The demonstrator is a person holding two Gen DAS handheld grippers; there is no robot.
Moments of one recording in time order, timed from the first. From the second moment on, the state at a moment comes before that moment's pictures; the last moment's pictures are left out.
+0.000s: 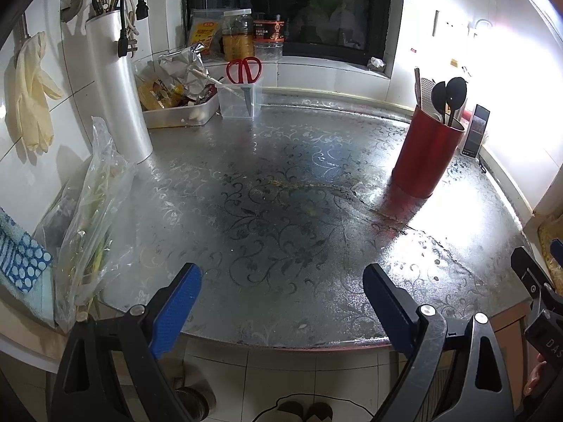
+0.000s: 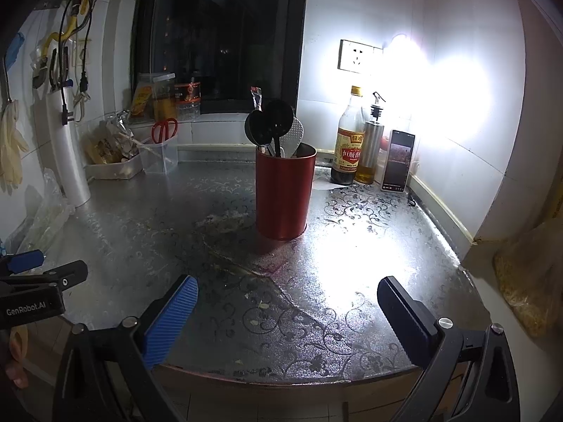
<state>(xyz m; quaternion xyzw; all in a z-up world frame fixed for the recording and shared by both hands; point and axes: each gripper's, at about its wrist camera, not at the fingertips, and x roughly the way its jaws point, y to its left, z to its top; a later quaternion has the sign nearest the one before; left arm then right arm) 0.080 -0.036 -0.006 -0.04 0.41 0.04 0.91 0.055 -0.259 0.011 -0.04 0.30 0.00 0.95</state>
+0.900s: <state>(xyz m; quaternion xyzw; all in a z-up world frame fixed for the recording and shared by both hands) 0.064 -0.040 -0.004 -0.04 0.42 0.04 0.91 0.042 -0.261 0.013 -0.04 0.30 0.01 0.95</state>
